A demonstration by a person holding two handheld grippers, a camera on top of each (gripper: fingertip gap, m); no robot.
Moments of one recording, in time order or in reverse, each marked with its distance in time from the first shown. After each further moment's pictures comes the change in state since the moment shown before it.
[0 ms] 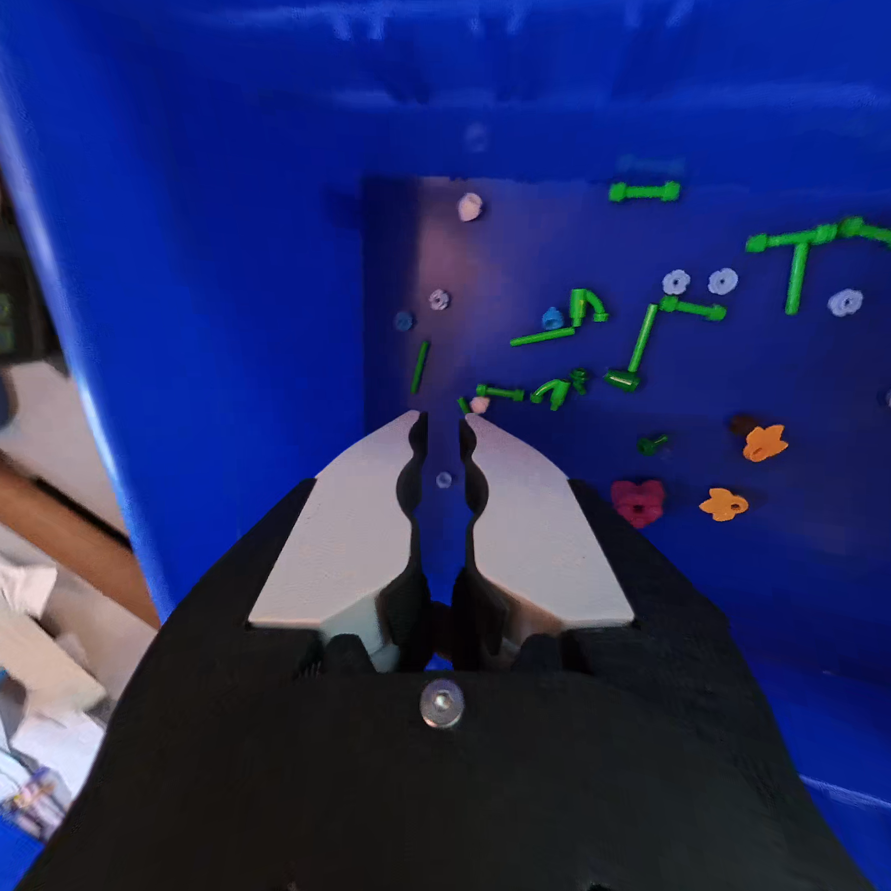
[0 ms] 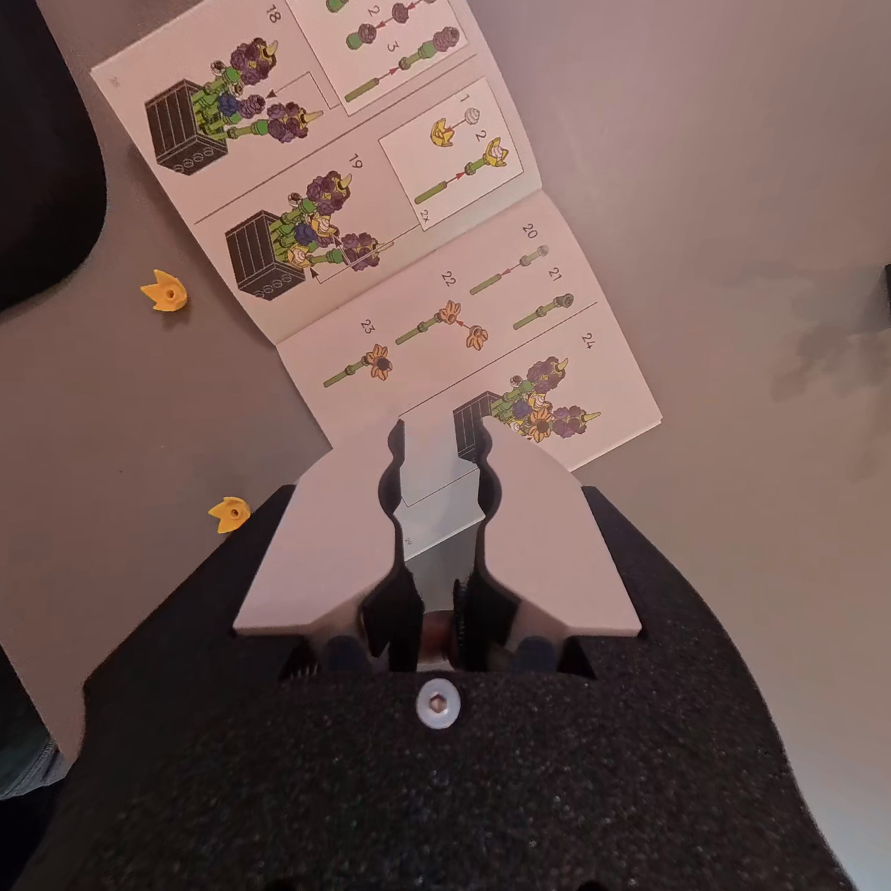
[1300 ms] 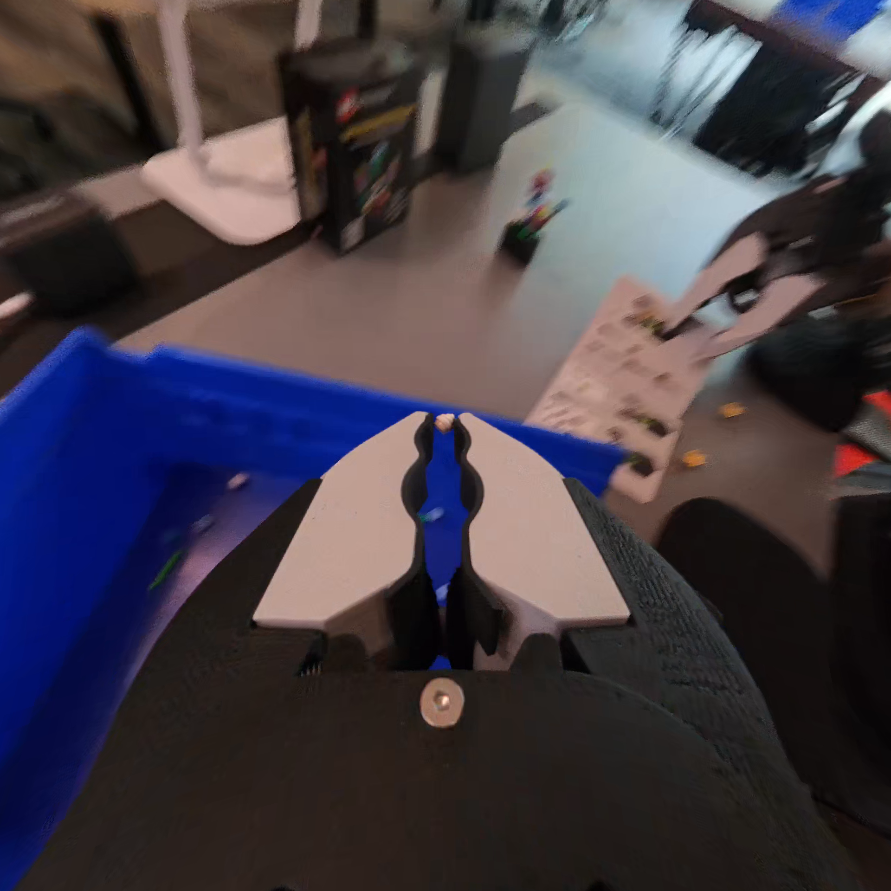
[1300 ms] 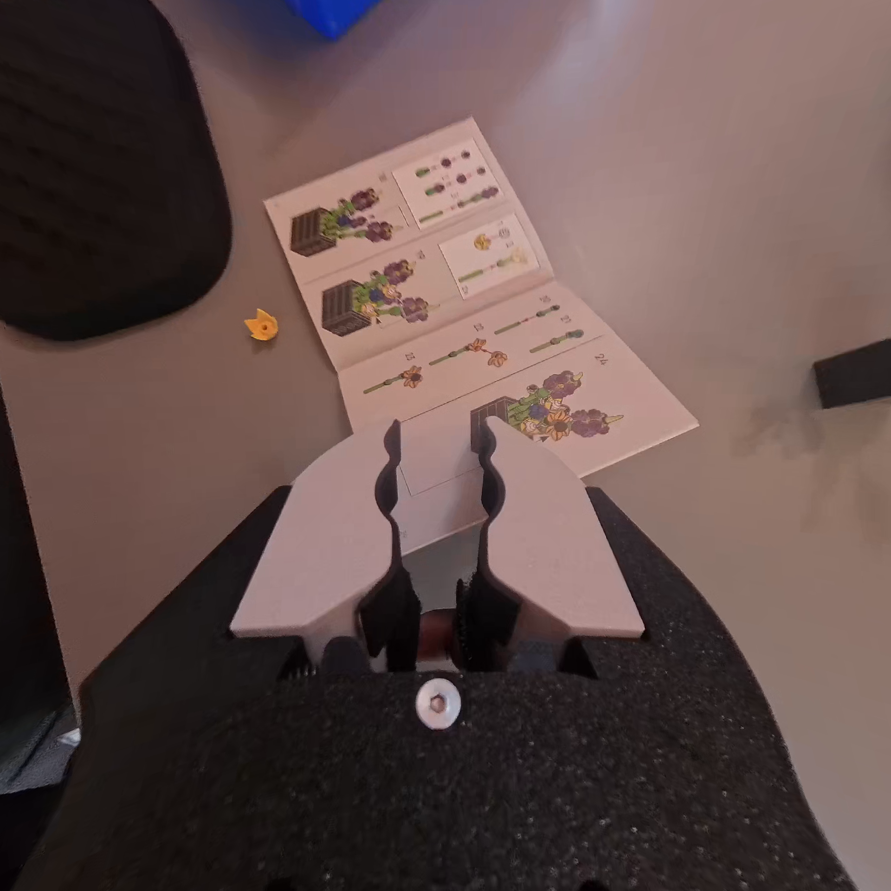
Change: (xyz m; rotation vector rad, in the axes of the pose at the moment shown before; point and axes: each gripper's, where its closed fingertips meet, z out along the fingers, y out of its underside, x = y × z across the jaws) left arm 0.084 -0.078 -0.130 0.911 0.338 -0.327; right arm -0.011 -0.022 -0.027 0.171 -0.049 -0.091
